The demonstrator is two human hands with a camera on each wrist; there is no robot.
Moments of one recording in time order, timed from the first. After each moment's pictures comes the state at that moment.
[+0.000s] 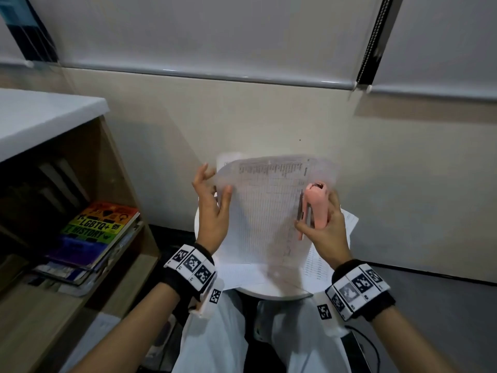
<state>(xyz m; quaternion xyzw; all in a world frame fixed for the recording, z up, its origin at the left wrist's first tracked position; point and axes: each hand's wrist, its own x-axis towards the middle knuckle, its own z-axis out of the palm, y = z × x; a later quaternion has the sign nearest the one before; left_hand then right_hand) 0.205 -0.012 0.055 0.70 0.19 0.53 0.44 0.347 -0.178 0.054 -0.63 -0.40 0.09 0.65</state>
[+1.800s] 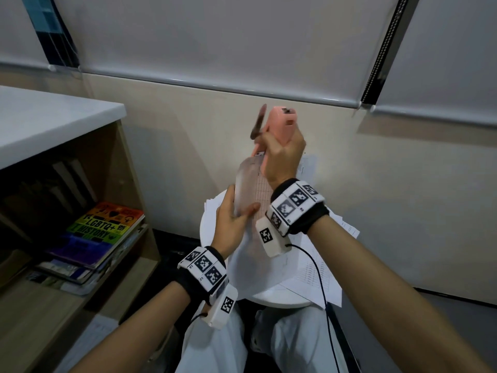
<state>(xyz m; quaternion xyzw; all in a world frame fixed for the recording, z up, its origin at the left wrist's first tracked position) 0.200 -0.021 0.057 0.68 0.19 0.43 0.56 0.290 -0.053 0.187 -0.53 -0.35 -0.01 0.77</state>
